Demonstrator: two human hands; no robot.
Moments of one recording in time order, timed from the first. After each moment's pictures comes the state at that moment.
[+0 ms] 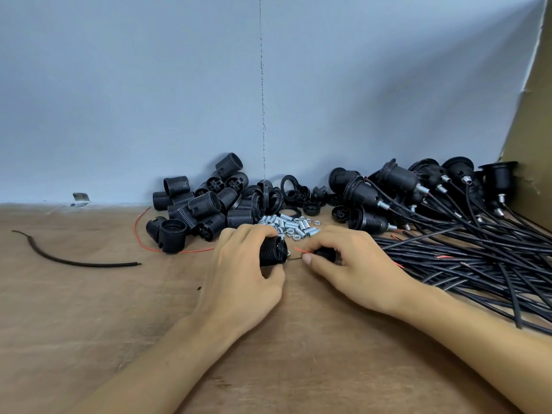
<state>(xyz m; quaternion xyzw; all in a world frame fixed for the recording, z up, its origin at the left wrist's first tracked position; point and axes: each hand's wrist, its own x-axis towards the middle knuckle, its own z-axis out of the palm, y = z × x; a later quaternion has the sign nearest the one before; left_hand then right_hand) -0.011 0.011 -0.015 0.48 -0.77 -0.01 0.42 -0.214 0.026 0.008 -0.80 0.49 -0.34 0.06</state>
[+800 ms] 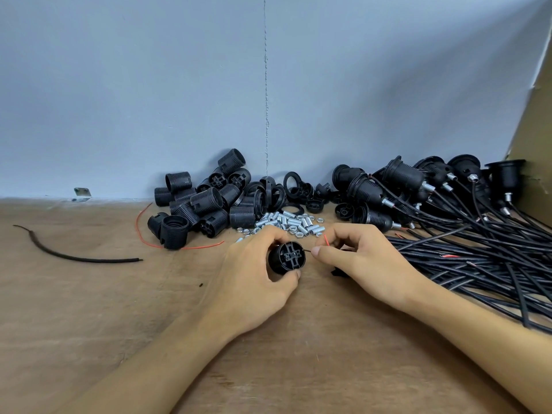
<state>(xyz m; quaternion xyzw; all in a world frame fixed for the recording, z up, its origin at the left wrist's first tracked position) -0.012 0.009 -0.020 0.43 -0.79 -0.07 0.43 -0.214 0.032 0.014 -0.70 0.51 -0.41 0.29</state>
